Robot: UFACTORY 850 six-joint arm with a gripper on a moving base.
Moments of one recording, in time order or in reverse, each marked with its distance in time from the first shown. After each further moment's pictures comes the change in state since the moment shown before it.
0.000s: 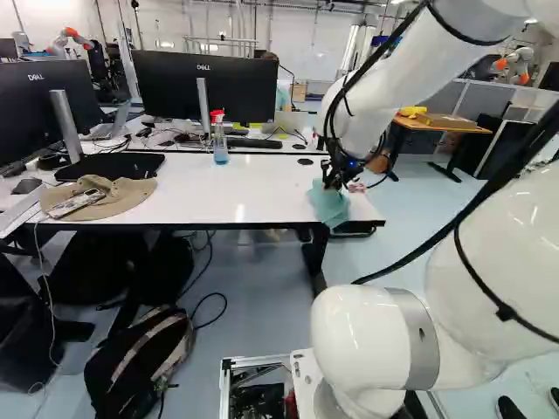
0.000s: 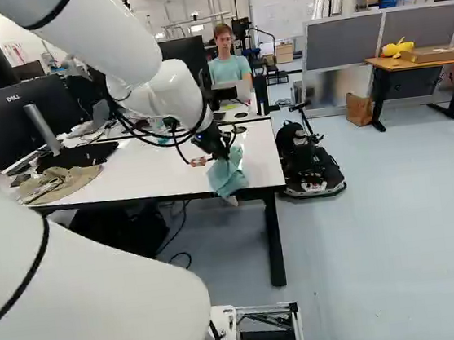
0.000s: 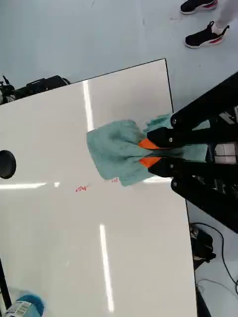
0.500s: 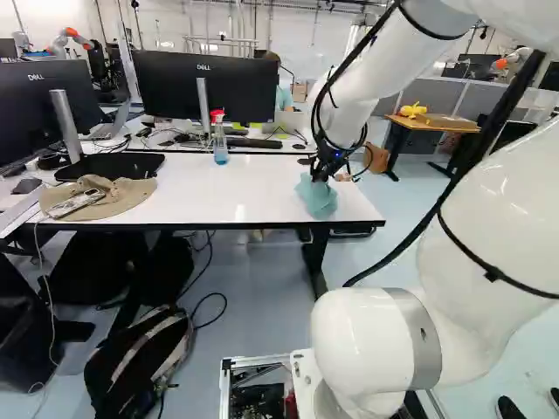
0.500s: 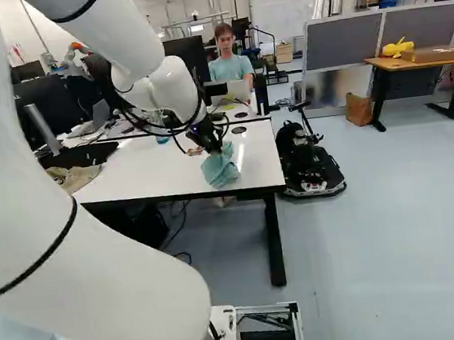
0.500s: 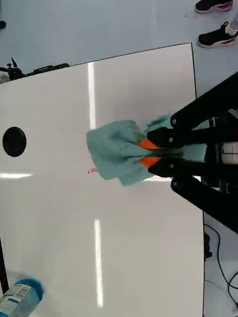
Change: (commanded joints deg) arm 4.5 -6.7 -6.1 0.0 0.0 0.0
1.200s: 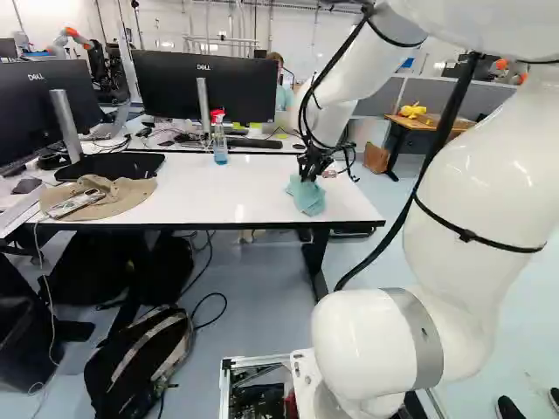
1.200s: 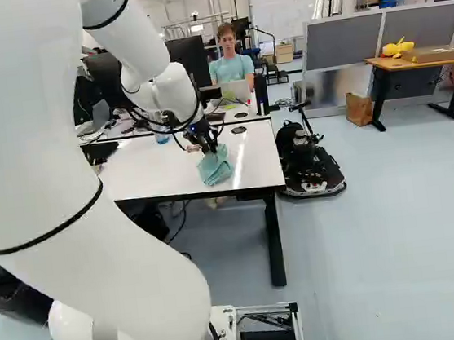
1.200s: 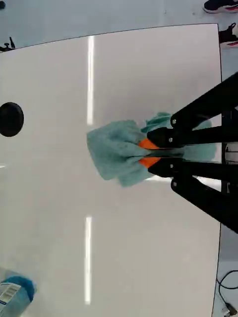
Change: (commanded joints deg) arm 2.4 -8.5 -5.2 0.0 0.0 0.0
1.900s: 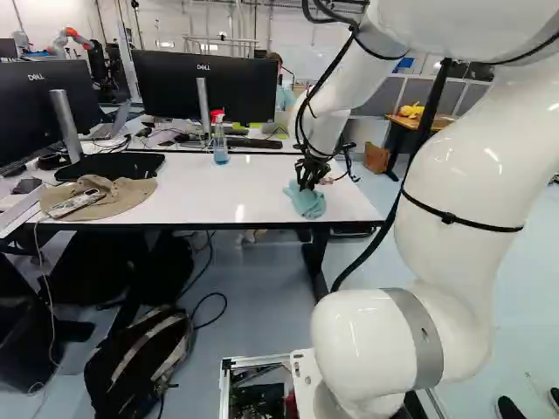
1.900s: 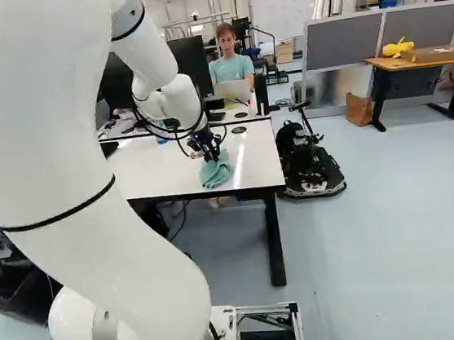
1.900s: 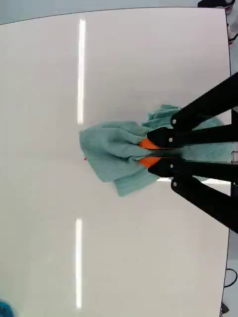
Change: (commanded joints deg) arm 0.0 -4.4 -0.9 0.0 -0.5 0.0
